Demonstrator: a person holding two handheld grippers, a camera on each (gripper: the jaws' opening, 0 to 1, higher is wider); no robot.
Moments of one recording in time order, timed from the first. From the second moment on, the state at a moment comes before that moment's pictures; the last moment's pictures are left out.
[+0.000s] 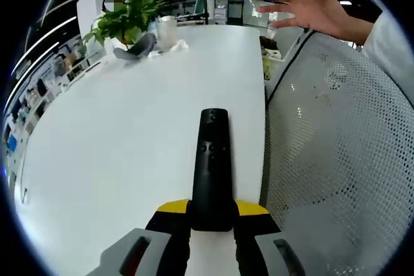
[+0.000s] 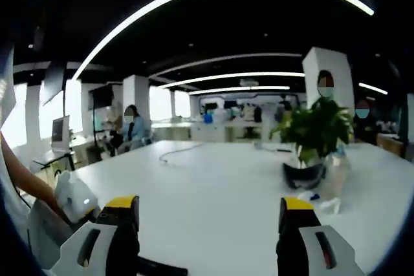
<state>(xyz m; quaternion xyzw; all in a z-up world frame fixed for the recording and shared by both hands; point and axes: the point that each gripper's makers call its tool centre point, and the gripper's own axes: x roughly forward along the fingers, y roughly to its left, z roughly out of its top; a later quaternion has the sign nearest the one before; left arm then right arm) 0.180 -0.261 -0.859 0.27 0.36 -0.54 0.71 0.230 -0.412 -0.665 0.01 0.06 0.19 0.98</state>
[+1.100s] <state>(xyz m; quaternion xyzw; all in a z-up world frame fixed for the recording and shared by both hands) 0.226 -0.249 -0.863 0.35 0.38 -0.59 0.62 0.235 -0.428 -0.690 -0.03 0.10 0.14 0.98</state>
